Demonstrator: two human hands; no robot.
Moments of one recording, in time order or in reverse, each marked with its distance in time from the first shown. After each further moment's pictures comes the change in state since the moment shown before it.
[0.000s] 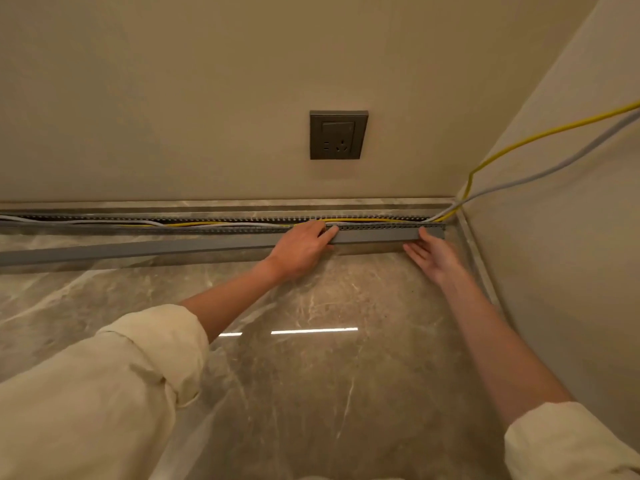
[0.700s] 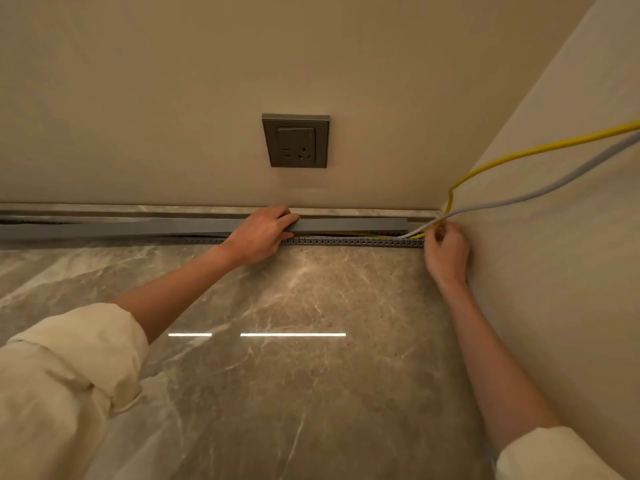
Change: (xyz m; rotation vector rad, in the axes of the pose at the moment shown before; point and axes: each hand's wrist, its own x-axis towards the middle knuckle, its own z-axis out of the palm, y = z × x) left_hand 0.045 -0.030 -0.004 -0.089 -0.038 -0.123; right_hand 0.054 -0.044 -0.032 -1.101 0.310 -0.787
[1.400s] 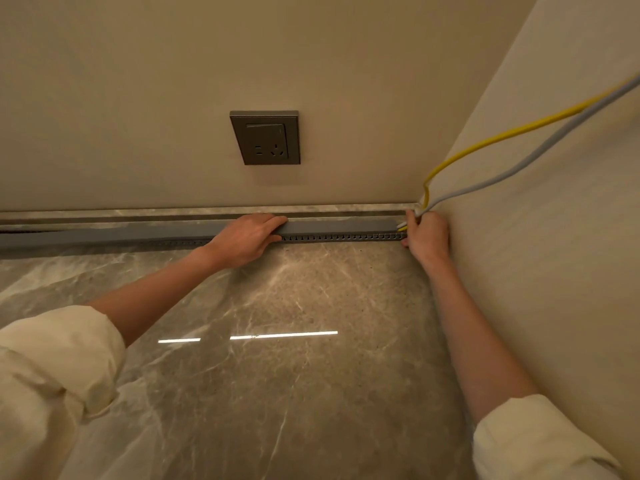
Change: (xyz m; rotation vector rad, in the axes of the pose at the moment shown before) left_hand 0.002 0.011 0.006 -0.004 -0.080 0.012; right_hand 0.023 0.001 -0.005 -0.157 -0.200 0.008
